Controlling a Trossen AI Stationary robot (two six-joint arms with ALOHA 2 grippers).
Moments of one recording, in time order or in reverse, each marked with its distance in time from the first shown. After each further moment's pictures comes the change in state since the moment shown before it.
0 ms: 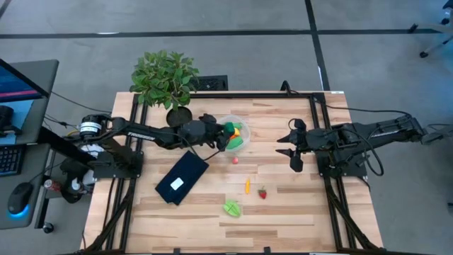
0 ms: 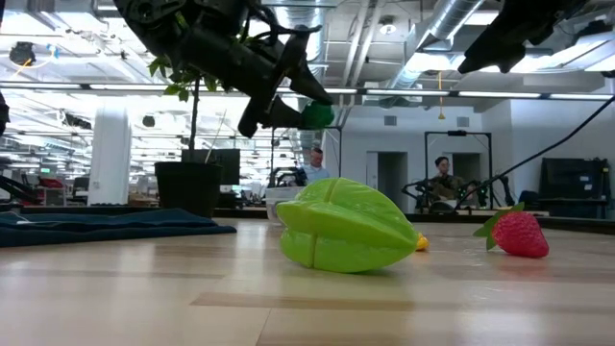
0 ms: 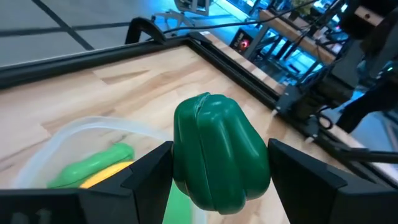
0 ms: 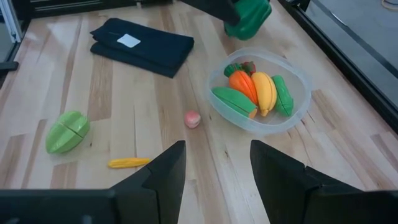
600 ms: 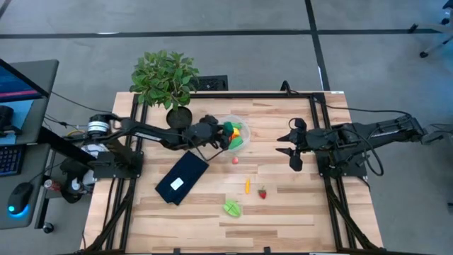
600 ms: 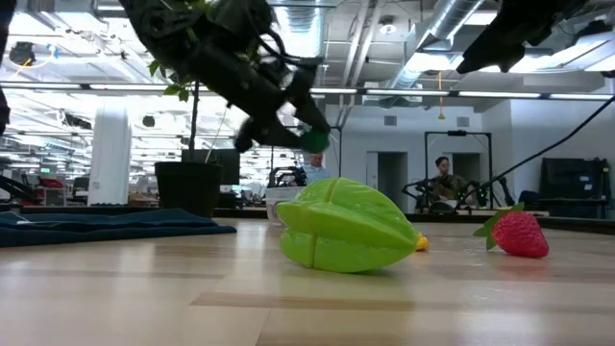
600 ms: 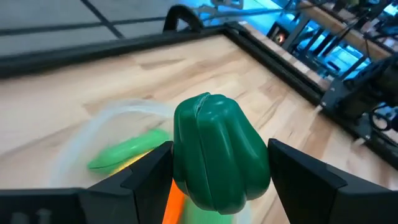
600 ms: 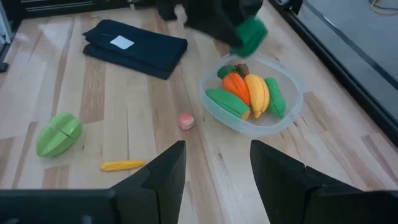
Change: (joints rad) left arm -0.001 0.091 0.019 -0.028 -0.104 -0.035; right arm 0.000 0.000 0.000 0.001 0.026 -0.007
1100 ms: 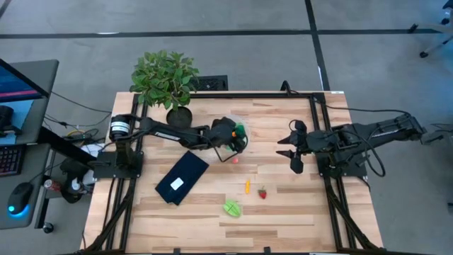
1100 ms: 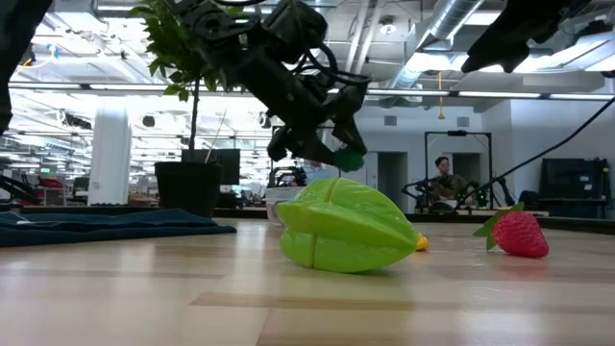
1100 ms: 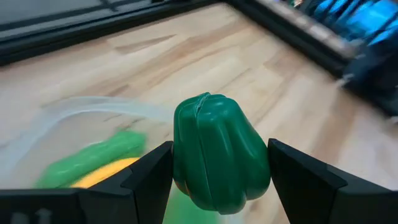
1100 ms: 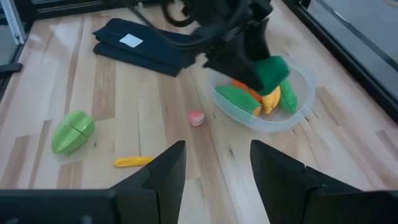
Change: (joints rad) left arm -0.010 0.222 0.294 -0.207 -0.009 0.039; right arm 0.033 0.000 0.000 -0.009 -0.003 0.048
